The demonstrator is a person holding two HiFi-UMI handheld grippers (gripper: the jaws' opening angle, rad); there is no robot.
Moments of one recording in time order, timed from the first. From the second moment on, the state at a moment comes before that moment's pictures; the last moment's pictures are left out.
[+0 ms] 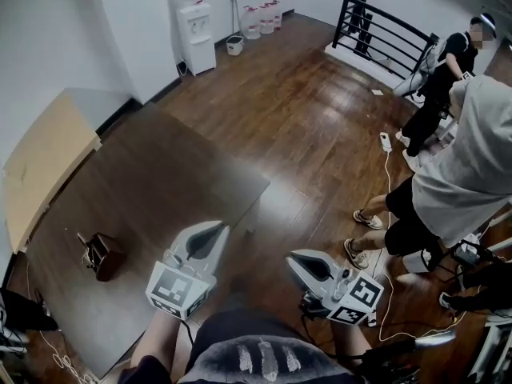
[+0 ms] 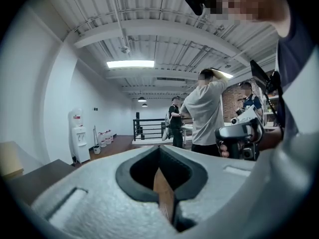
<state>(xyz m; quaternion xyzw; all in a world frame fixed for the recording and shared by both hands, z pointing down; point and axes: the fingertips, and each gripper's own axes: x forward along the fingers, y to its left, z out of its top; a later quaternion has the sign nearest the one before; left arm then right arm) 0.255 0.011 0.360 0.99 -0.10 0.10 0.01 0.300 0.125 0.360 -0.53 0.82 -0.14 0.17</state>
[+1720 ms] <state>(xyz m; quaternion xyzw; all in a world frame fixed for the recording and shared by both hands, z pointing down) 0.290 -0.137 0.390 0.99 -0.09 0.05 0.05 0.325 -0.063 0.388 -0.52 0.83 -0.17 0.10</state>
